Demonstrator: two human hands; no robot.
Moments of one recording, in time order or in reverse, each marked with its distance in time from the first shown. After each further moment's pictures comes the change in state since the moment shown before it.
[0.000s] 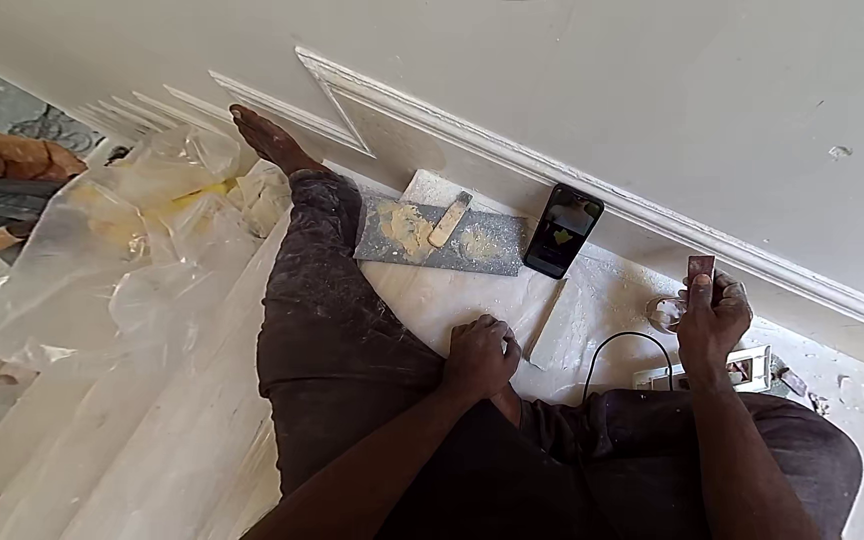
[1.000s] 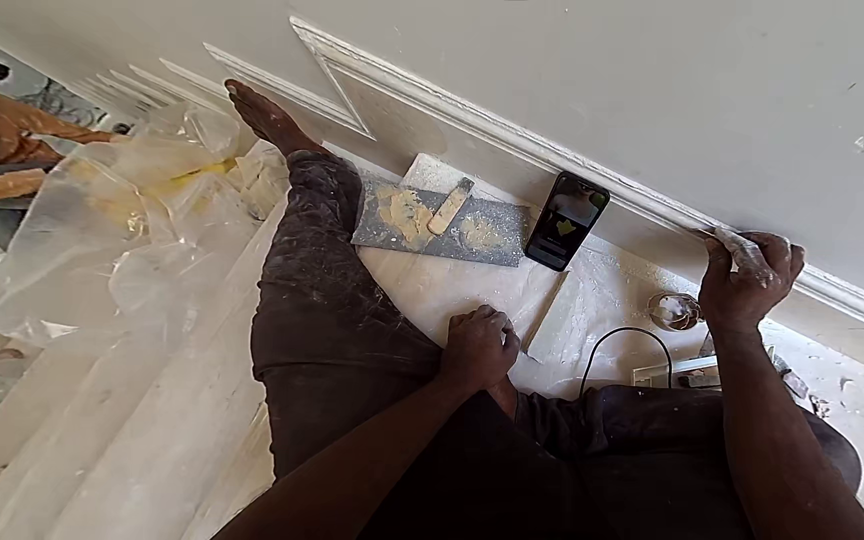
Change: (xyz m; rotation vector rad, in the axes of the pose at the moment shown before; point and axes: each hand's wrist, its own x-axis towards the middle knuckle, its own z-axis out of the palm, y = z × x) left_hand 0.003 0.004 0.000 0.025 -0.010 -0.008; right_hand 0.064 -0.002 -0.004 -0.502 0.214 -0.752
